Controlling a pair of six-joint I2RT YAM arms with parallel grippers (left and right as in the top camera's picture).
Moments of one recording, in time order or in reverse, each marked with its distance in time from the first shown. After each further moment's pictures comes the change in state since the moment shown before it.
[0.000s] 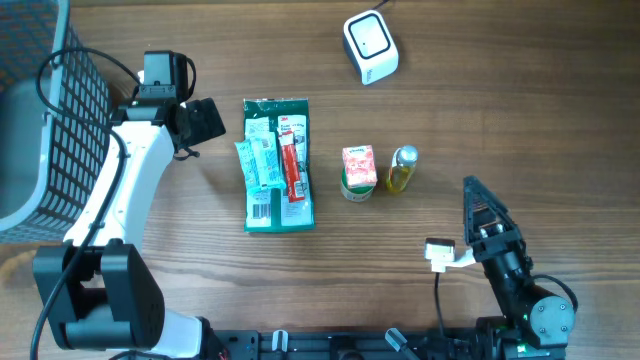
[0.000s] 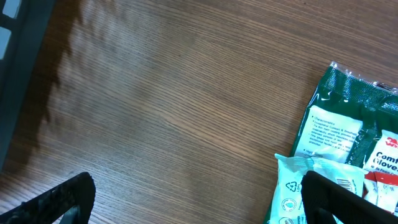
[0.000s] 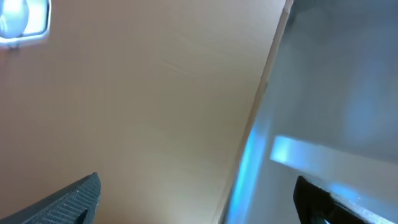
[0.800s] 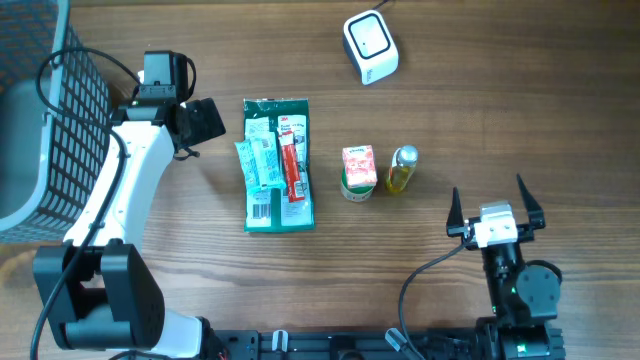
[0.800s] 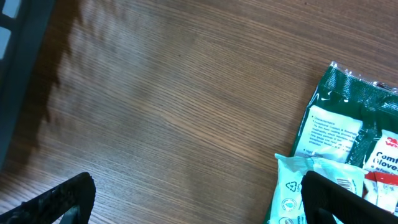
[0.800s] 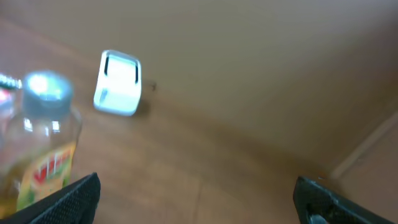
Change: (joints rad) left arm 0.000 0.000 0.000 0.000 0.000 0.000; right arm 0.000 0.005 0.000 -0.369 0.315 1.371
